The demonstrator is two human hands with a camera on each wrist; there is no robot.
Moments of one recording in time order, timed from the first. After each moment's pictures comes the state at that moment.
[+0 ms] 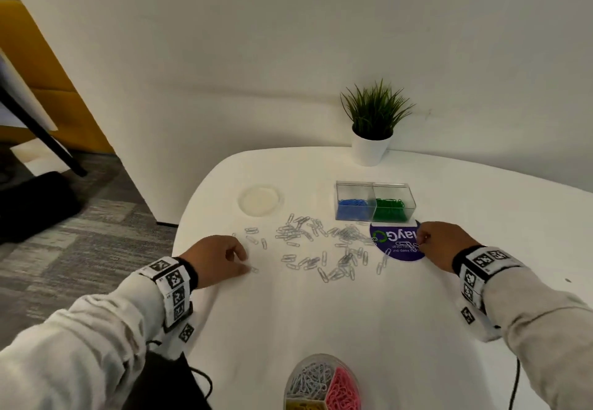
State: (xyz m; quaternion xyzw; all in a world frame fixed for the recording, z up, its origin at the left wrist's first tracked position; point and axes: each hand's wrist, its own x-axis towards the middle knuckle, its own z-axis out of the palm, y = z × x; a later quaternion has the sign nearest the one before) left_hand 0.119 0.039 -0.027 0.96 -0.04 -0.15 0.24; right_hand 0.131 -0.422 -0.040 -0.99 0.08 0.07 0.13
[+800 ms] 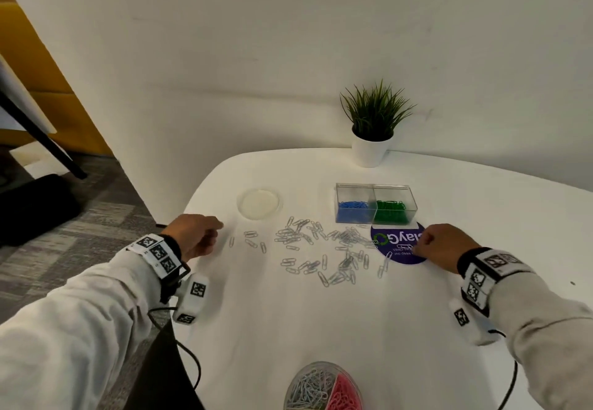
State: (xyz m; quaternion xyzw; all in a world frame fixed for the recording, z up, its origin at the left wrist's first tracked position) left_hand 0.168 0.060 -0.018 0.76 0.24 -0.11 0.60; right_hand 0.131 -0.415 -0.029 -0.97 0.13 0.12 0.19
